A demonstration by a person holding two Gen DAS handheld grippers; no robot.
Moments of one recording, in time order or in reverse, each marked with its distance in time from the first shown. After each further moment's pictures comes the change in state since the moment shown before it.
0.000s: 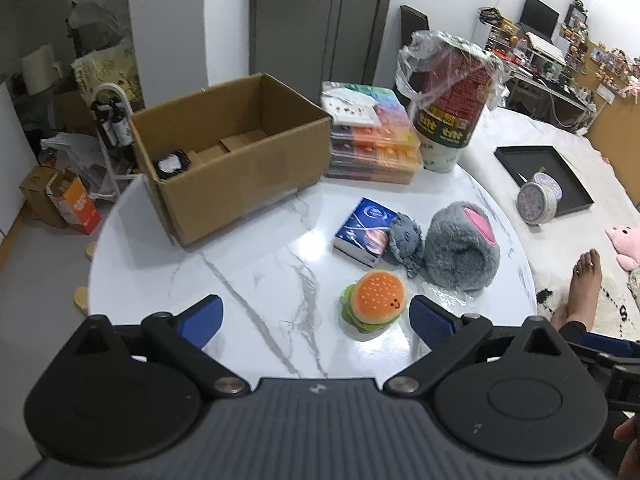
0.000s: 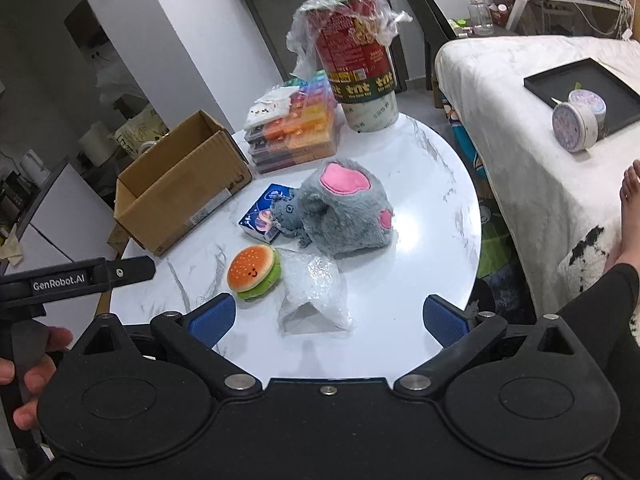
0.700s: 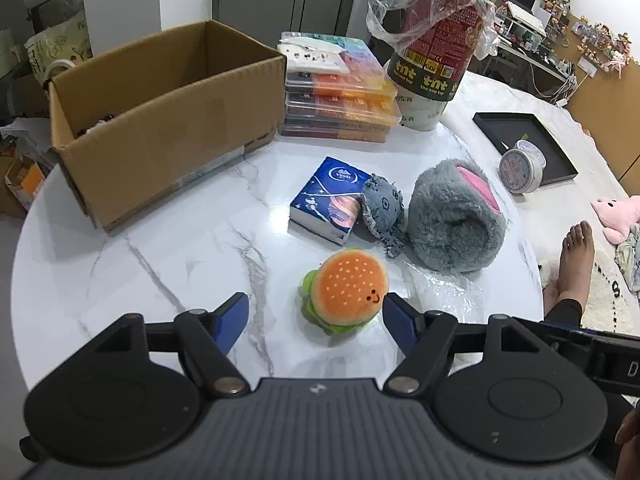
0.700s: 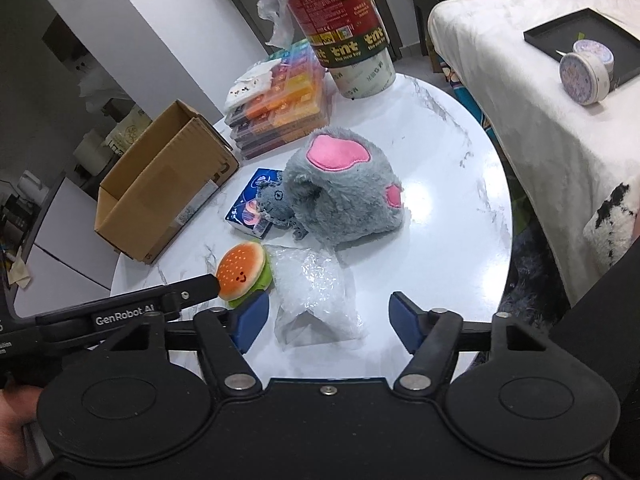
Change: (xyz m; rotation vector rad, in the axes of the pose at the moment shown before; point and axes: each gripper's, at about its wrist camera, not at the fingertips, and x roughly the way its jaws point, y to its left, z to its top) left arm 0.071 -0.017 -0.004 0.033 0.089 -0.080; right arm 0.049 -0.012 0.004 0.105 0.076 0.040
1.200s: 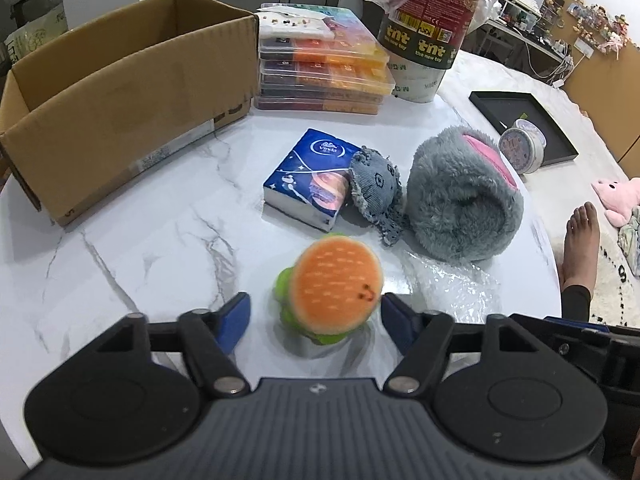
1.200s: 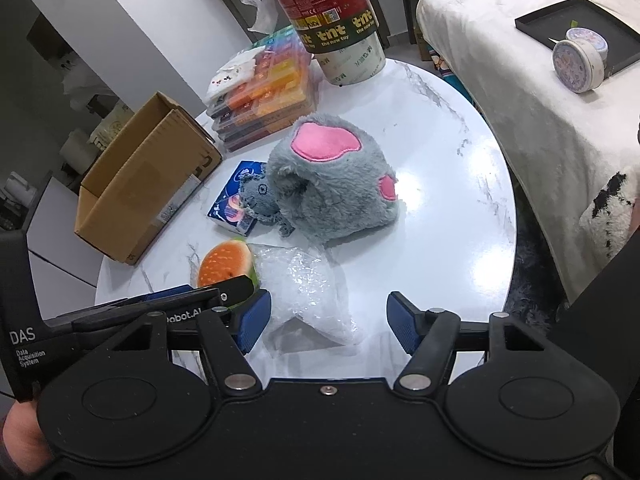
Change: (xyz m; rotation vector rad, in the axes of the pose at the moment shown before) left arm 0.041 -0.010 -0.003 0.031 0.044 -0.012; right arm 0.016 0.000 0.003 0.012 0.027 -0.040
